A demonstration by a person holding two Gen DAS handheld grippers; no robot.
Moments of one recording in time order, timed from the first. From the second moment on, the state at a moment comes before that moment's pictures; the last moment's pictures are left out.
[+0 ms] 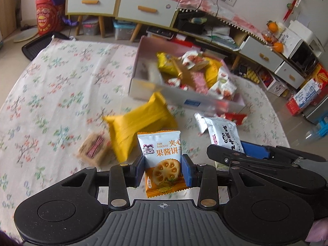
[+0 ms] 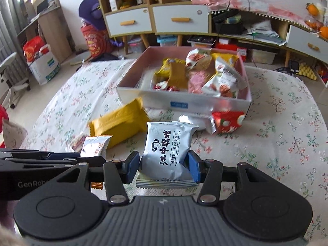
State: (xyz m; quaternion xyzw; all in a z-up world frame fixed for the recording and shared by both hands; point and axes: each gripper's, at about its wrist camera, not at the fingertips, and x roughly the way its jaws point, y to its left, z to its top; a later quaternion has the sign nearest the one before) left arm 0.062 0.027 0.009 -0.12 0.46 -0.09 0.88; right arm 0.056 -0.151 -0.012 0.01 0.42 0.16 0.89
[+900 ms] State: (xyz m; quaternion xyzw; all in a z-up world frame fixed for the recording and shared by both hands) left arm 0.191 0.026 -0.010 -0.11 0.38 -0.07 0.91; right arm 0.153 -0.188 -0.013 0.14 0.36 0.13 0.91
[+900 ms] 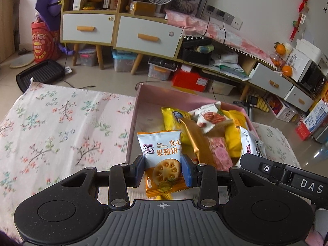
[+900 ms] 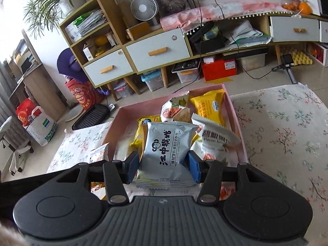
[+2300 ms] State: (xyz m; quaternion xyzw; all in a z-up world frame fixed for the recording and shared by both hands) left arm 0.135 0.018 0.009 0.02 0.38 -0.07 0.92; right arm 0.121 -0.198 0.003 0.10 0.36 0.11 0.92
